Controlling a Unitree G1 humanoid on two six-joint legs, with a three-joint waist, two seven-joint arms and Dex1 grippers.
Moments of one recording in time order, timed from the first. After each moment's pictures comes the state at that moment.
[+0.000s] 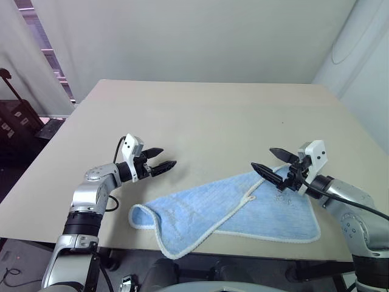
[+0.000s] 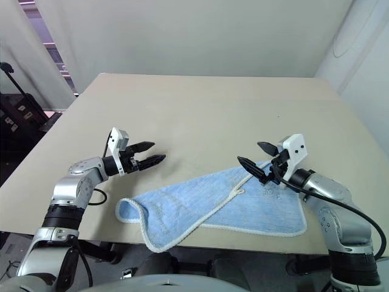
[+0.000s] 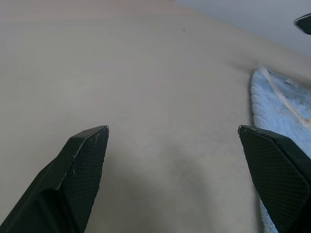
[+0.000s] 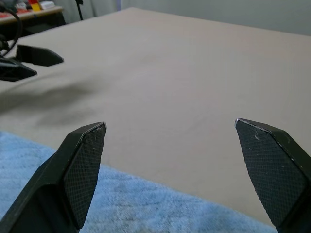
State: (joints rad) left arm -0.41 0.43 0.05 0.32 -0.38 0.34 -1.00; right arm -0.01 -0.61 -0.23 -0.31 0.54 0.51 0.70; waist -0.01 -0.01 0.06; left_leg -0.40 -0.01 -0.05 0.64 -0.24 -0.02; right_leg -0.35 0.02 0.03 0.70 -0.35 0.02
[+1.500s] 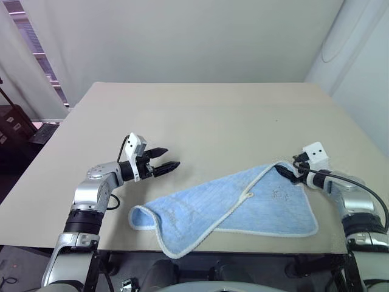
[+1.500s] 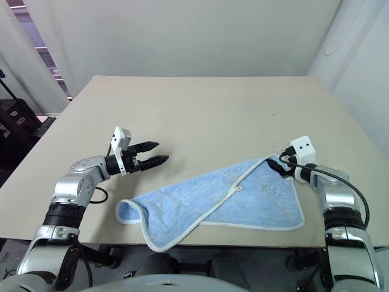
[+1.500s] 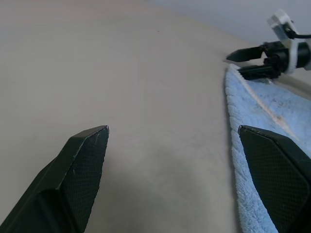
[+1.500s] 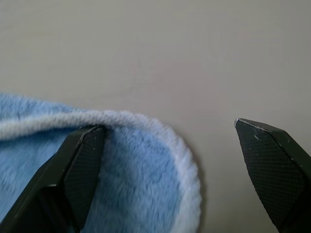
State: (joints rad) left arm -0.41 0.43 0.03 0.28 -0.41 0.37 -1.04; right arm -0.45 -0.66 -0.11 0.71 0.16 0.19 0.74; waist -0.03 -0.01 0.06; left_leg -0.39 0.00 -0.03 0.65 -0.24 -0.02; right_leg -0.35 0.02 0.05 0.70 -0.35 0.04
